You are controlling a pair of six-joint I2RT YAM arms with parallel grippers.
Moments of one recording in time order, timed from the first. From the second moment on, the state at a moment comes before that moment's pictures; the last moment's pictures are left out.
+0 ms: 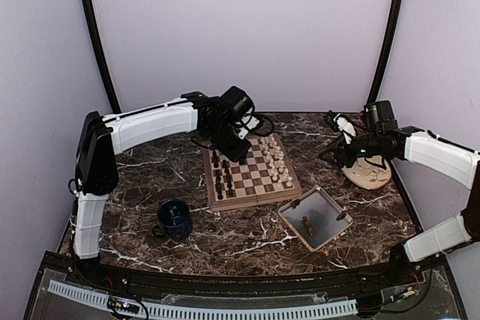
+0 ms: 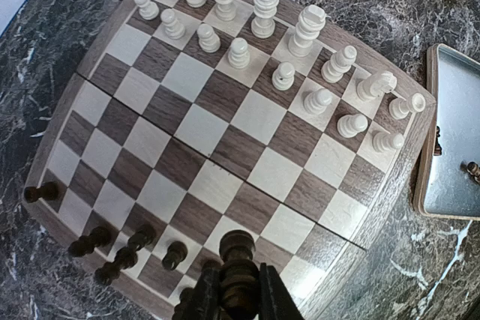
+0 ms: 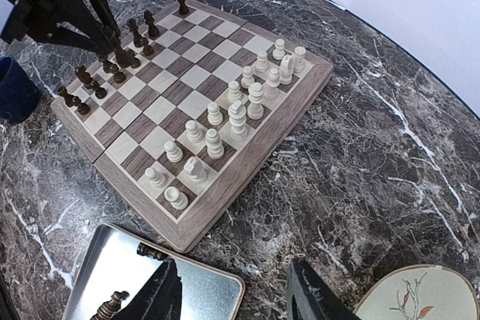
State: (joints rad) left arm -0.83 2.17 1.99 -0.89 -0.05 0.00; right arm 0.26 1.30 0.90 -0.36 -0.51 -0.39
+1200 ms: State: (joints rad) left arm -0.68 1.97 1.65 -0.77 0.03 0.02; right arm 0.26 1.35 0.90 -0.37 -0.52 -0.40
